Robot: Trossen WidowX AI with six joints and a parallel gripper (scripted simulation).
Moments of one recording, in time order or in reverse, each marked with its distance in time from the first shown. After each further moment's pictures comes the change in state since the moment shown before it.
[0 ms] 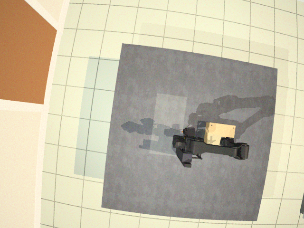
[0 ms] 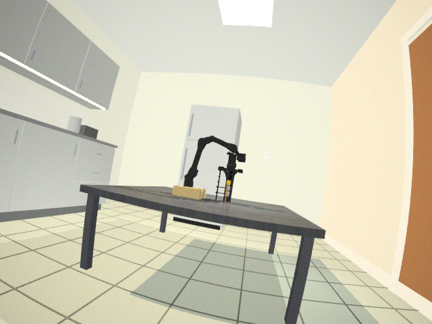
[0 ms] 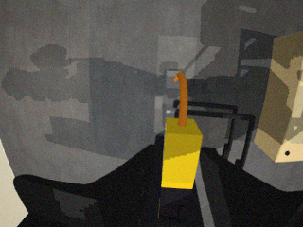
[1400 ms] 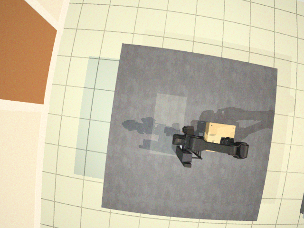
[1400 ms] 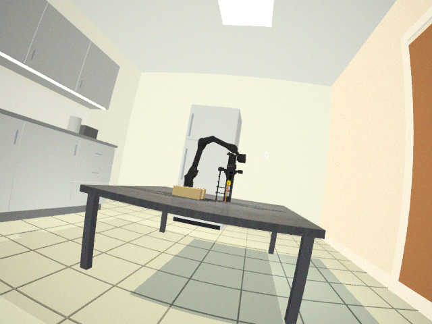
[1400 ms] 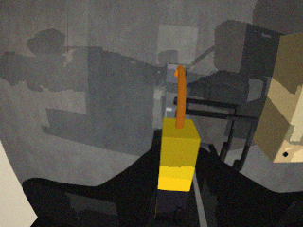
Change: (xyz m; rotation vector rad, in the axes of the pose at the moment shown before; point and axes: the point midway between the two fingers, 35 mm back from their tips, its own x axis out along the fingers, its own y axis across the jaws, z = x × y) arm 0.004 0.001 0.003 -0.039 0.068 -0.004
